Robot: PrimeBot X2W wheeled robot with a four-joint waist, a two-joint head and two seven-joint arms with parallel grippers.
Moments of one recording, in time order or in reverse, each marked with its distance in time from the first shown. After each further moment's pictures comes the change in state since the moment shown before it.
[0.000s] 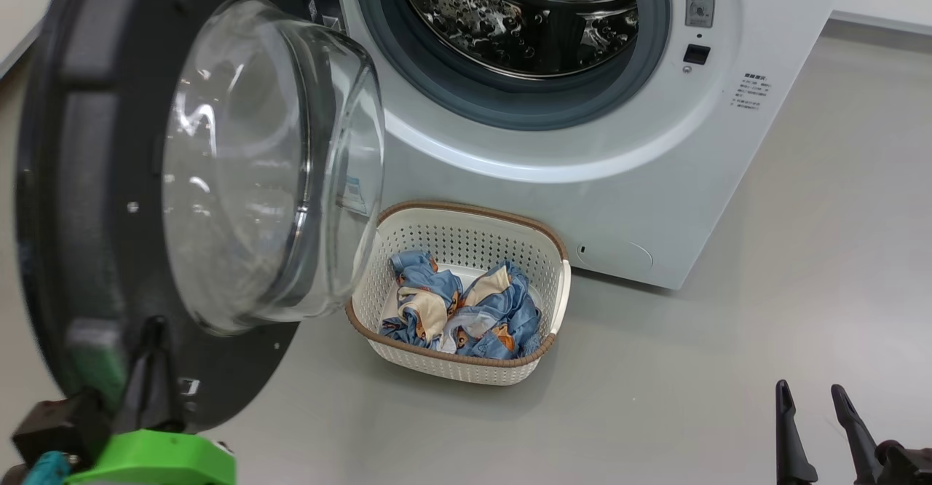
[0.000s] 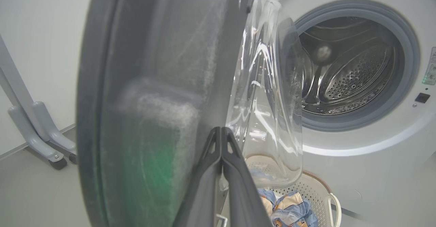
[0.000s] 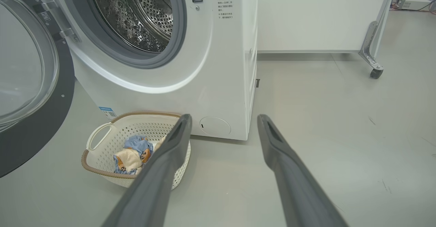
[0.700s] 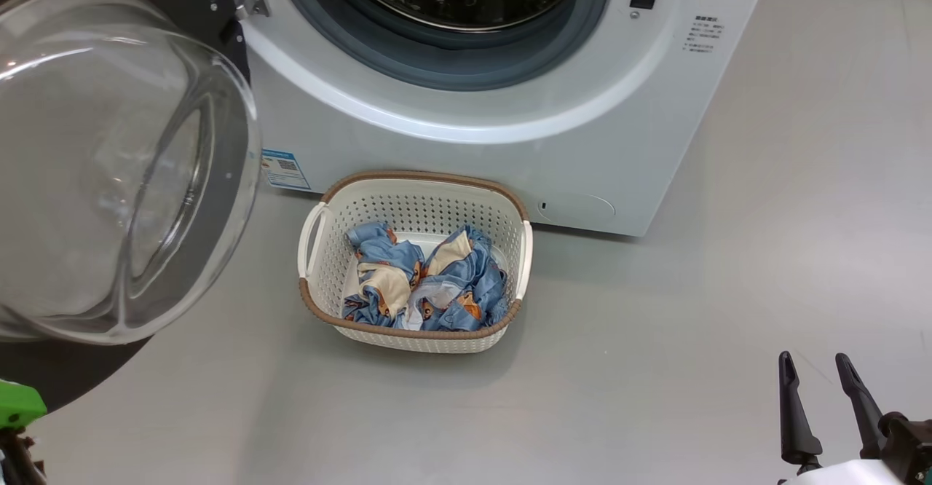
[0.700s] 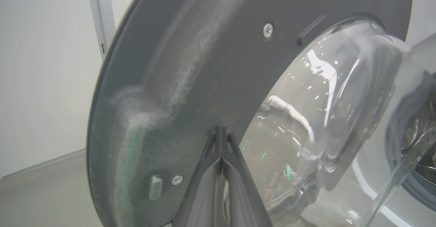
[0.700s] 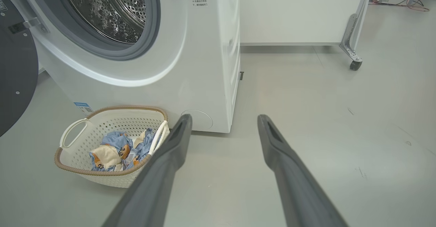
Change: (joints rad) left arm -0.245 0.012 0.435 0.286 -0.019 0.003 -0.110; right arm -0.056 -0.036 0.019 0.000 -0.016 0.000 0.000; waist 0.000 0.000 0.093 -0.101
